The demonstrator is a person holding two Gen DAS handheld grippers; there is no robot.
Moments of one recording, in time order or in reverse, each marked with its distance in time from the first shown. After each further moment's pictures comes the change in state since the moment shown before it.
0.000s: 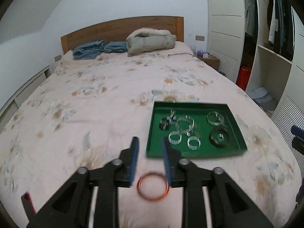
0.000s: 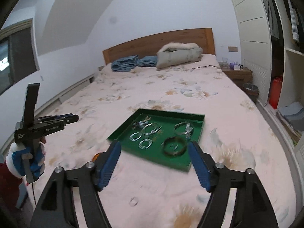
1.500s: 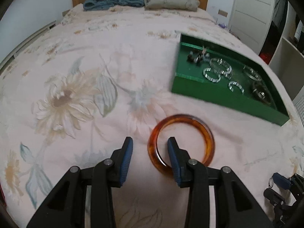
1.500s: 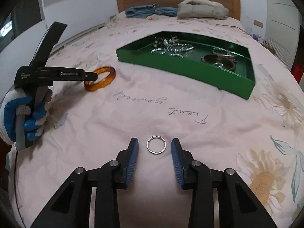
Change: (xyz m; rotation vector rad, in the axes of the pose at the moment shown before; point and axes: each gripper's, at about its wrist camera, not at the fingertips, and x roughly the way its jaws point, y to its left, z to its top) left arm 0.137 0.035 -0.113 -0.145 0.266 0.027; right arm 0.128 0.047 -0.147 -0.147 0.335 0.015
